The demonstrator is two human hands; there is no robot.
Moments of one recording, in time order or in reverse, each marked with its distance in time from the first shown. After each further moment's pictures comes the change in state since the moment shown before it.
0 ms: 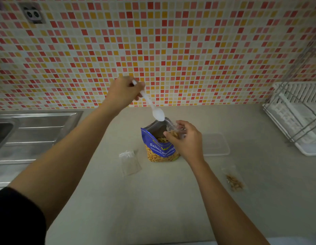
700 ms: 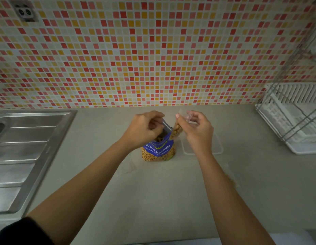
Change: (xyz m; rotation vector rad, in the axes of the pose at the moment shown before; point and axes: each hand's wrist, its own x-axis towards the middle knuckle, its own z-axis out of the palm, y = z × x) left_hand -0.060 -0.029 0.067 0.084 -0.209 0.256; right_hand 0.012 -0.021 -0.042 0.280 0.177 0.136
